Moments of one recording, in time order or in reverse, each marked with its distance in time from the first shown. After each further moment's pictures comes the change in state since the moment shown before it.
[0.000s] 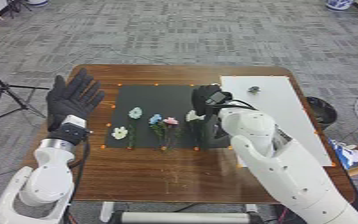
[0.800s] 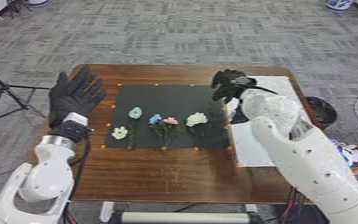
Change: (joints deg) left arm -1.7 -0.2 -0.1 0.5 2.1 -1.1 -2.2; right arm 3.4 3.5 5.5 1.7 9.5 -0.2 6.5
